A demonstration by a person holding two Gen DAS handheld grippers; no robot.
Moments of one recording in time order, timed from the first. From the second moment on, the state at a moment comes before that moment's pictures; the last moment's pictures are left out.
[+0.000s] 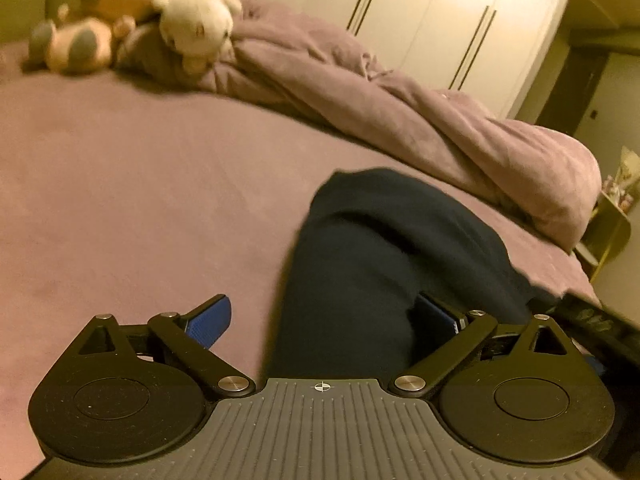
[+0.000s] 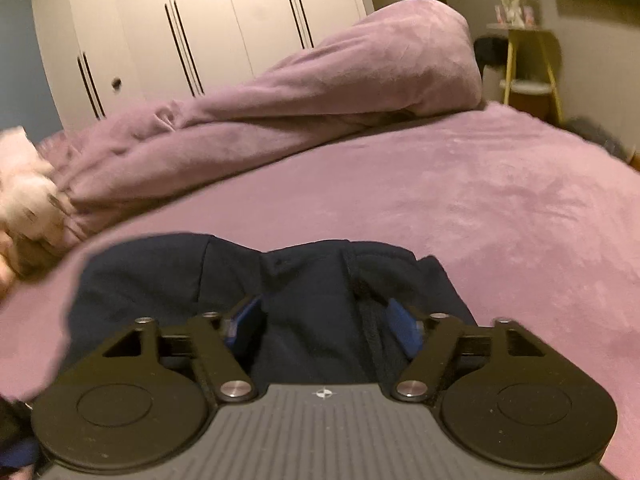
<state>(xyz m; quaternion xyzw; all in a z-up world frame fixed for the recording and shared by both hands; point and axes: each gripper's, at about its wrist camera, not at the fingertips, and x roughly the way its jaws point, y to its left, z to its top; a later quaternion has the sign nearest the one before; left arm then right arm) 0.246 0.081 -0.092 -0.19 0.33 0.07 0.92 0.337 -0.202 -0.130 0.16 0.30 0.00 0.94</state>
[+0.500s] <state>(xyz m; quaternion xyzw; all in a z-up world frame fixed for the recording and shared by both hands) 0.161 0.090 -0.060 -0.21 0.38 0.04 0.90 0.202 -0.222 -0.120 0.07 0.28 -0.02 0.96</state>
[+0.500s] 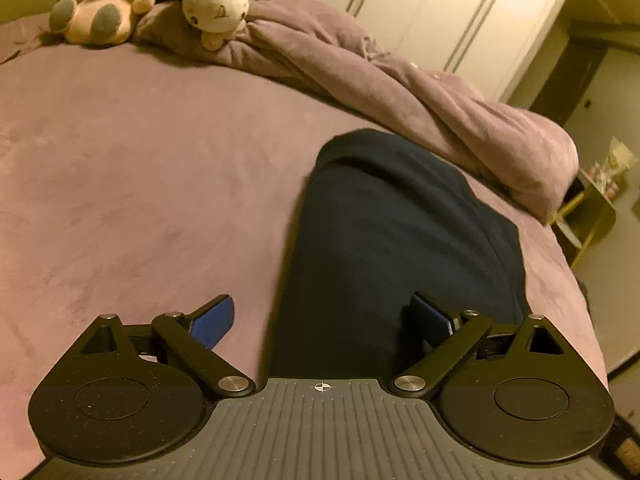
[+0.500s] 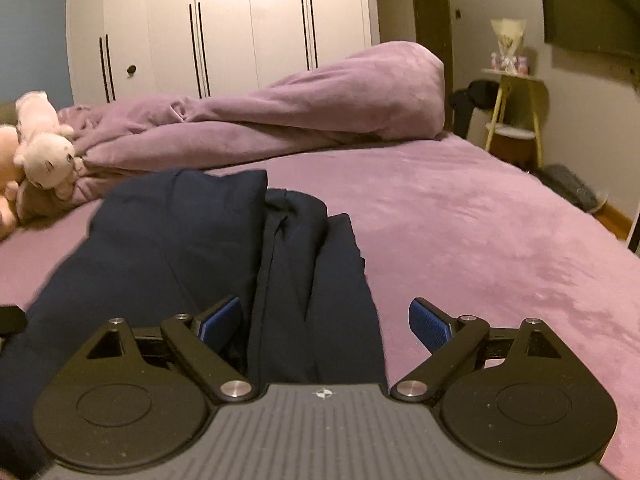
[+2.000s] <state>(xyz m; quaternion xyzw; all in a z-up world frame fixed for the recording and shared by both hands) 0.060 0.047 0.005 0.00 0.44 0.05 0.90 0.077 -0.175 -0.038 -0.07 0.48 0.01 0.87</state>
